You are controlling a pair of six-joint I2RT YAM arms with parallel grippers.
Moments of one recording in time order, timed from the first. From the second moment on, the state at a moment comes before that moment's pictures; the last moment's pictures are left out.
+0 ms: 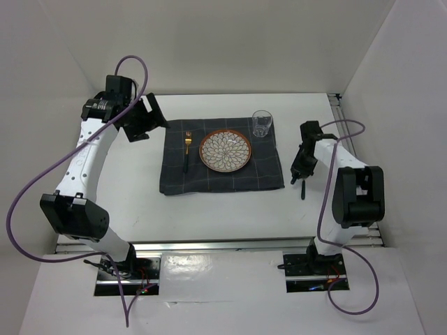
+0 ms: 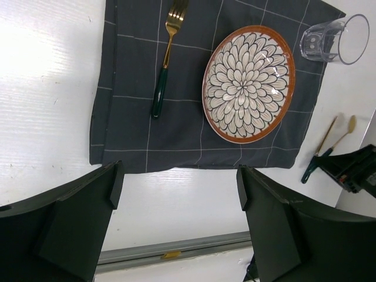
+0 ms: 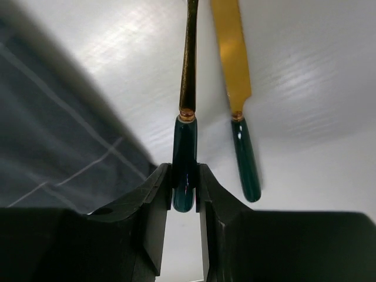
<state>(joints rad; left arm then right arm) -0.08 1.58 1.73 -1.04 0.17 -0.55 0.03 1.67 1.07 -0.70 0.08 0.54</state>
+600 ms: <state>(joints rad) -0.08 1.58 1.75 -1.05 0.16 -0.55 0.36 1.89 1.41 -0.75 -0.03 0.46</state>
